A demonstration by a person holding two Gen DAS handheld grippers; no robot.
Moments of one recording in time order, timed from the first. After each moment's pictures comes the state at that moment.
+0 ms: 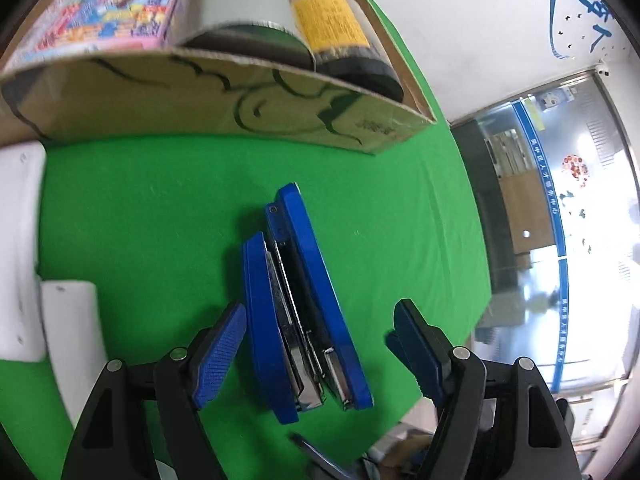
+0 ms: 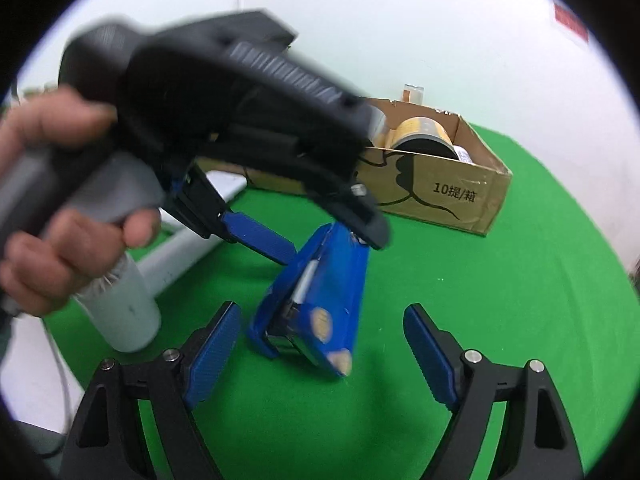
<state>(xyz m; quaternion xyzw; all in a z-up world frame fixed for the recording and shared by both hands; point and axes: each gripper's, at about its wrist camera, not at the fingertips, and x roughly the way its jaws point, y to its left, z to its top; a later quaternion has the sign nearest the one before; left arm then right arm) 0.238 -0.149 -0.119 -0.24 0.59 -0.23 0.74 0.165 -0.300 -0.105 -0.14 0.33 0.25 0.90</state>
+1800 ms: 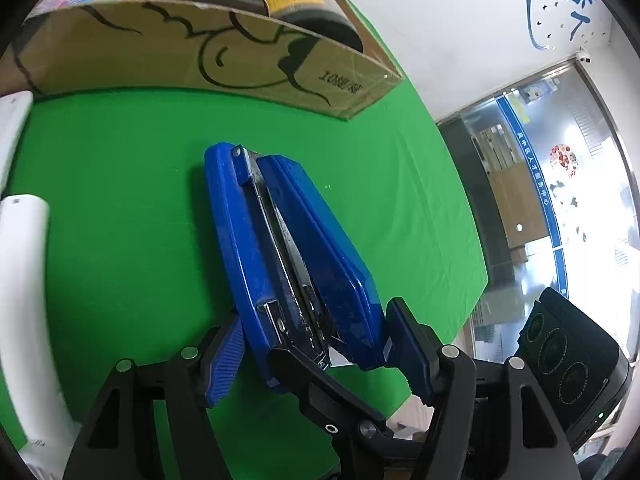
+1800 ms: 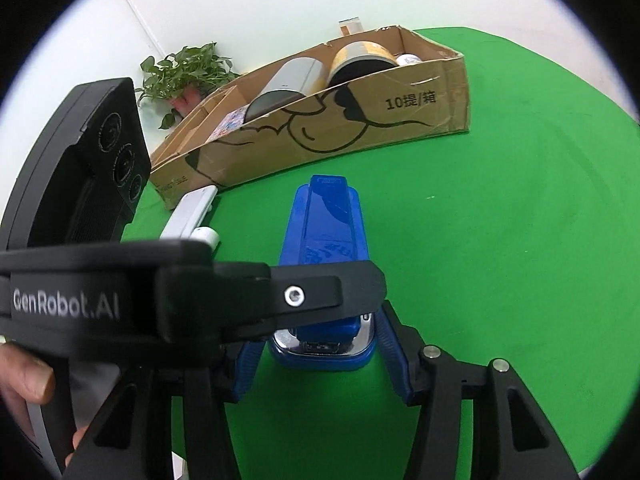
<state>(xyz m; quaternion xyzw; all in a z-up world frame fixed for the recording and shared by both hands) 0.186 -0.162 -0.130 -0.23 0.56 -0.25 0.76 0.211 -0.351 -0.122 0.07 0.46 0.22 0.86</state>
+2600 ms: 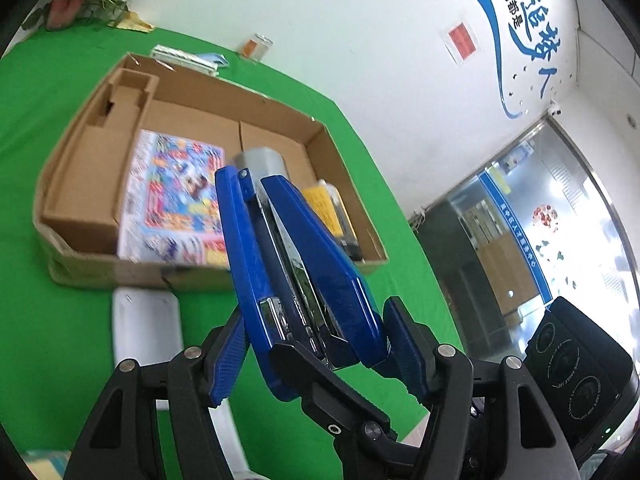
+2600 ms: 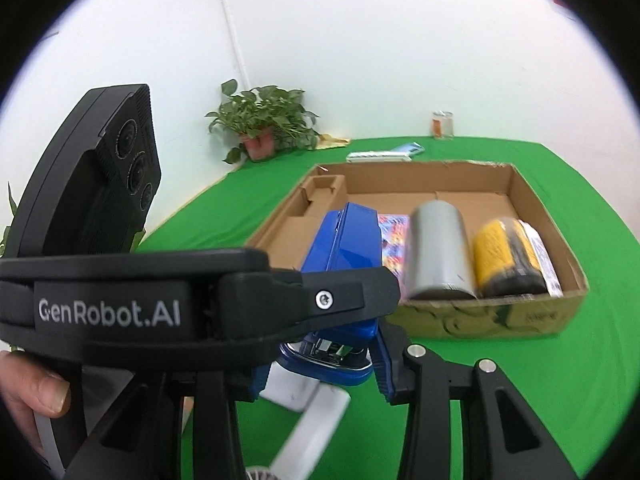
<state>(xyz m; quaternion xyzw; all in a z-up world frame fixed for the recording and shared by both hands) 0.203 -0.003 0.007 -0.26 0.42 -0.22 0.84 0.260 -0.198 -0.013 -0.01 0.33 0.30 0.89</state>
